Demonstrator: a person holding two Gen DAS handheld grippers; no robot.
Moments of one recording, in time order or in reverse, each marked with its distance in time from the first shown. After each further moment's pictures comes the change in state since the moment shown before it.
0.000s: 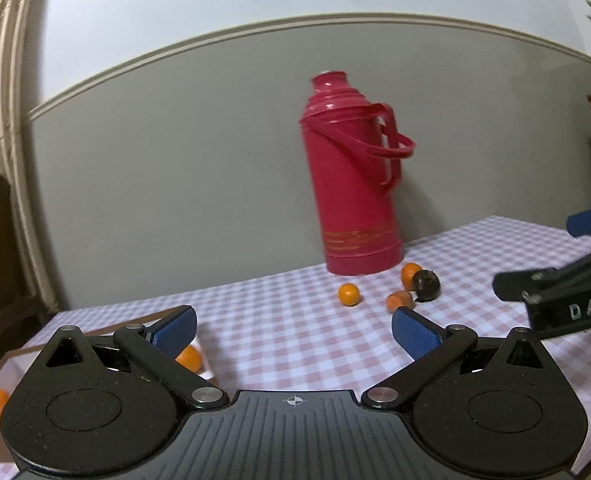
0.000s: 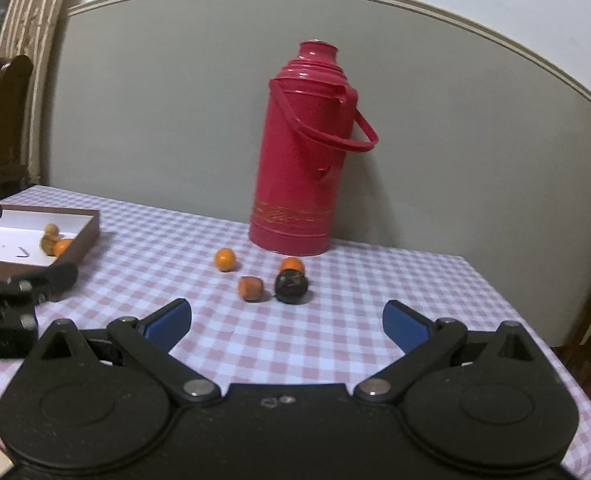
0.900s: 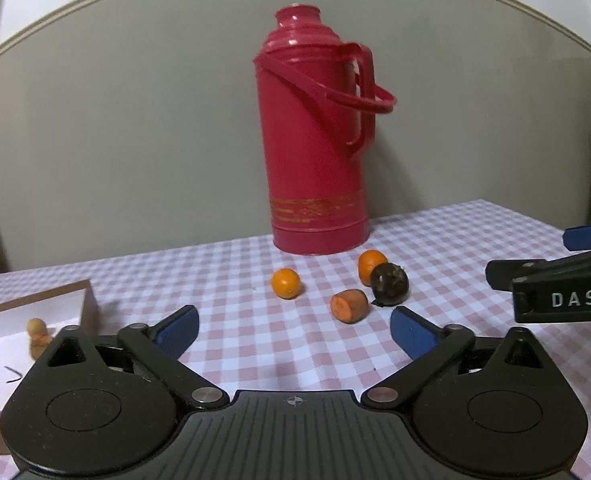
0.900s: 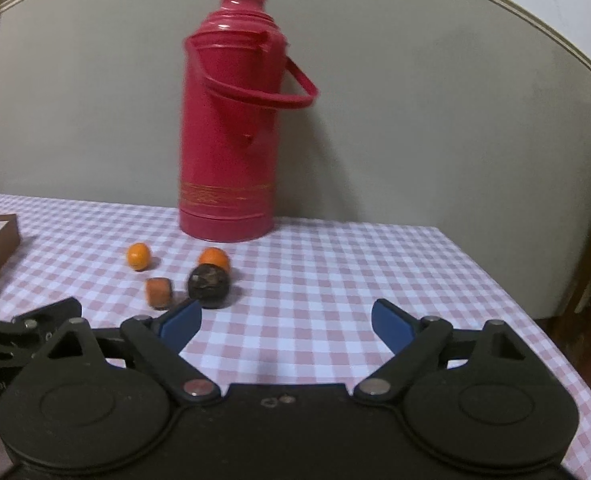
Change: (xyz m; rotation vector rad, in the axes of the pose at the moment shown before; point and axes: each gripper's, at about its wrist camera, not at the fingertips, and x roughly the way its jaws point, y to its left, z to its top) left arm 0.099 -0.058 0.011 -0.079 0.139 -0.090; right arm 0.080 -0.062 0.000 0.095 0.080 -0.086
